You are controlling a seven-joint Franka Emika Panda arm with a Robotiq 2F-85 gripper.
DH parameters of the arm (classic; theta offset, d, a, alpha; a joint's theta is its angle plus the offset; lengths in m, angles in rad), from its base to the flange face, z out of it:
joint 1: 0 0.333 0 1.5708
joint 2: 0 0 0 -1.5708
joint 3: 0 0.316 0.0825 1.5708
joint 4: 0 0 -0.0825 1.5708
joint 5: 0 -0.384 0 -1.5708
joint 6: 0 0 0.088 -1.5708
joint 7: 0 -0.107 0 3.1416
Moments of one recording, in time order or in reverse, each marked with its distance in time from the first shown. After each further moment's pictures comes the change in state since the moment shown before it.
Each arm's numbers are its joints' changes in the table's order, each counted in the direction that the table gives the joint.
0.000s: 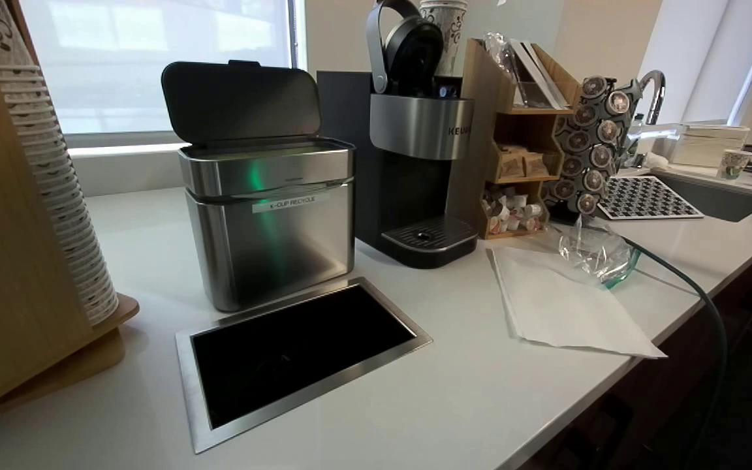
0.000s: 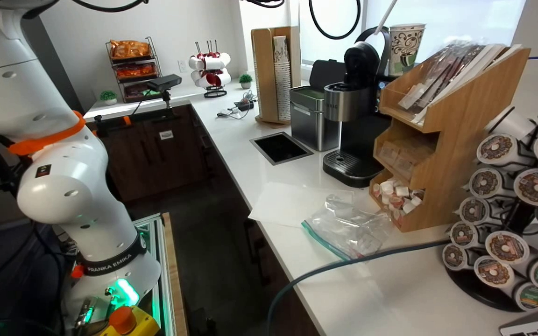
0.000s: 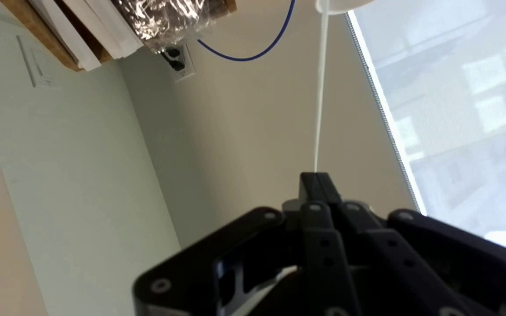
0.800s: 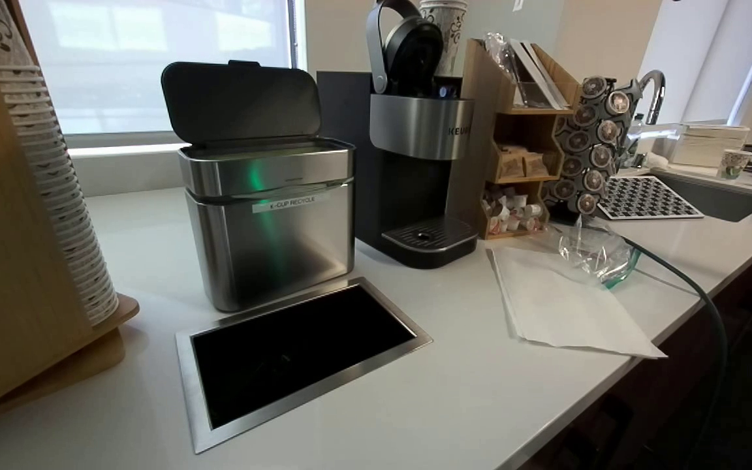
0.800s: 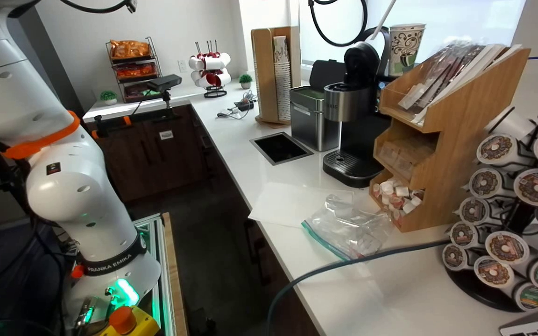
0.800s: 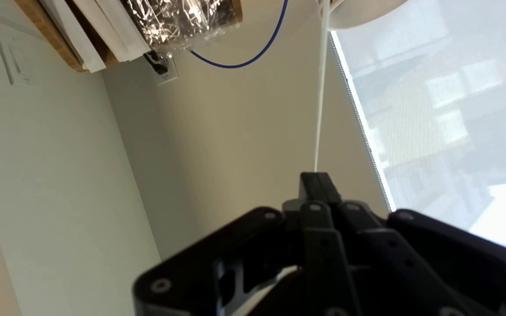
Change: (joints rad) arm 0.134 0.056 -0.122 -0.078 -0.321 0.036 0.392
